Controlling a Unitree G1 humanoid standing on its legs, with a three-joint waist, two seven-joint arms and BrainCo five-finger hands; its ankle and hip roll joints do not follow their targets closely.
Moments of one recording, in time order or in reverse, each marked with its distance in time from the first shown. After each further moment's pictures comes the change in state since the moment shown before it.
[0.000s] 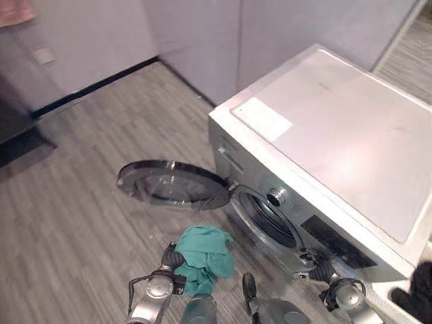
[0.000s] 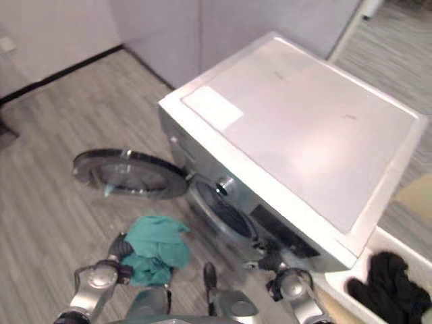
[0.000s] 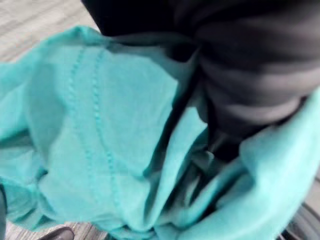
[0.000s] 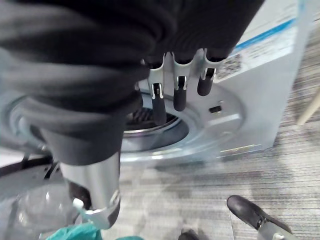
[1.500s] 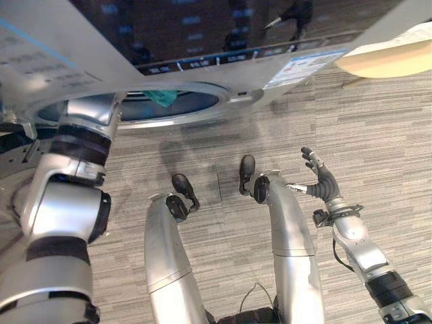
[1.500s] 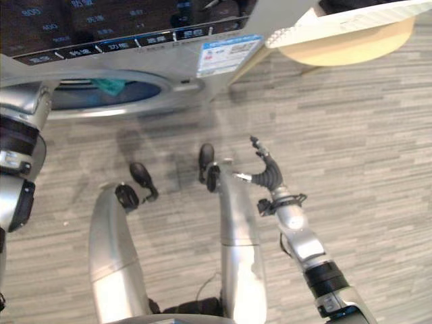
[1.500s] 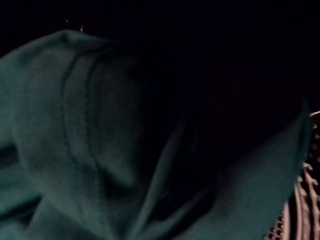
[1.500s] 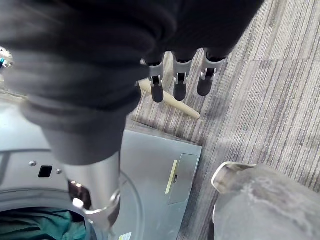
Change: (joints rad) left arm -1.342 0.455 -0.183 0.178 -0.226 -0.107 0.622; right arm -0.300 -0.067 -0.026 -0.378 0.221 -0.161 -0.126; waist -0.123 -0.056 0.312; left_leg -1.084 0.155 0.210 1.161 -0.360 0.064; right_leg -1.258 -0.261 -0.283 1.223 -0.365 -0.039
